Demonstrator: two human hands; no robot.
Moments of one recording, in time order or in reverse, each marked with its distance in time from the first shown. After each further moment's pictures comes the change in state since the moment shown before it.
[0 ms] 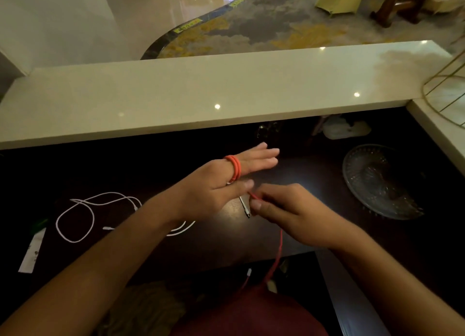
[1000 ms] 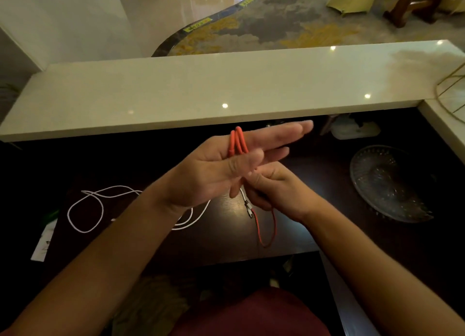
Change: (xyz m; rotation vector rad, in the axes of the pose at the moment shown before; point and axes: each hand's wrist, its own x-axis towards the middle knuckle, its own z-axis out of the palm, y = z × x) left_hand -0.003 0.027 -0.002 -0.643 -0.018 0.123; right_hand 0.036 -0.011 0.011 0.545 -0.062 0.070
